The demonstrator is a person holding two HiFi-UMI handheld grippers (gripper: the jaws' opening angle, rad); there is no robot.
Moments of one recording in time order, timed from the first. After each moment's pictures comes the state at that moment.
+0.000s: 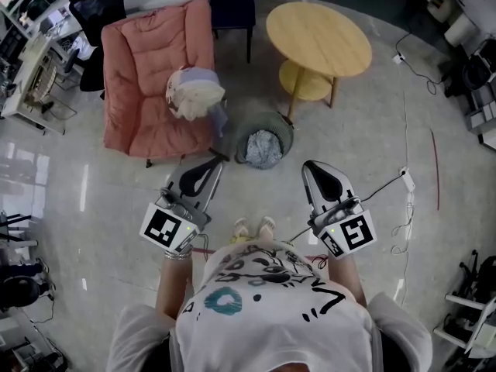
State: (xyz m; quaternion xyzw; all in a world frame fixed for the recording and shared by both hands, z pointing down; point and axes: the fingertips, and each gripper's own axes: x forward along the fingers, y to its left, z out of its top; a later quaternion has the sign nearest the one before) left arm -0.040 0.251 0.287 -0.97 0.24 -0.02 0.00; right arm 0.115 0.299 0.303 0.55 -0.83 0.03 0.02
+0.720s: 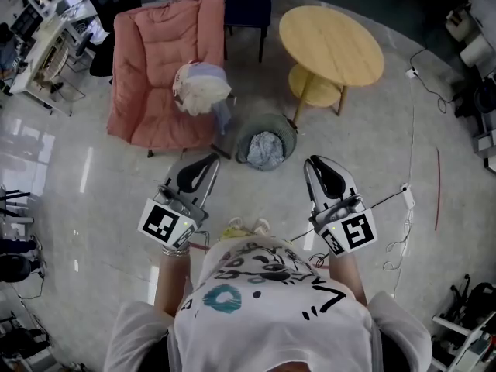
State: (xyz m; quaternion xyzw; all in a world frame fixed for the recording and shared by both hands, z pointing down) left arm -0.027 0.242 0.297 -0.95 0.30 -0.03 0.00; right arm 0.145 0.276 0.303 0.52 -0.85 0.02 0.02
